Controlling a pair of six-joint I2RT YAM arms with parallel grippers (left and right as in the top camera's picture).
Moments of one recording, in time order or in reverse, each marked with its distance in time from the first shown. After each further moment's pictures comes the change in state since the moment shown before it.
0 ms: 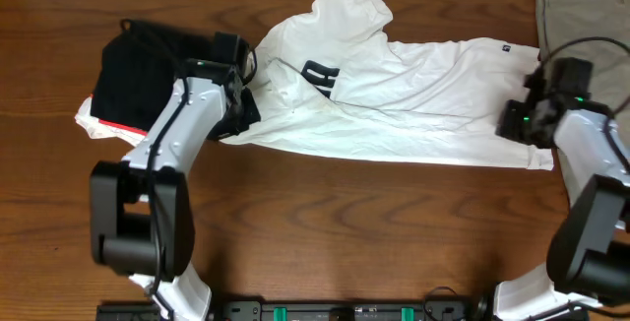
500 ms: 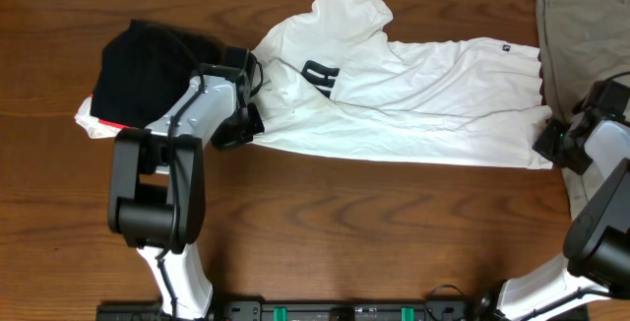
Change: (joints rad) left arm 0.000 0.111 -0.009 0.018 -0.001 0.002; right arm -0.223 0.067 -0.014 0.043 0.092 0.106
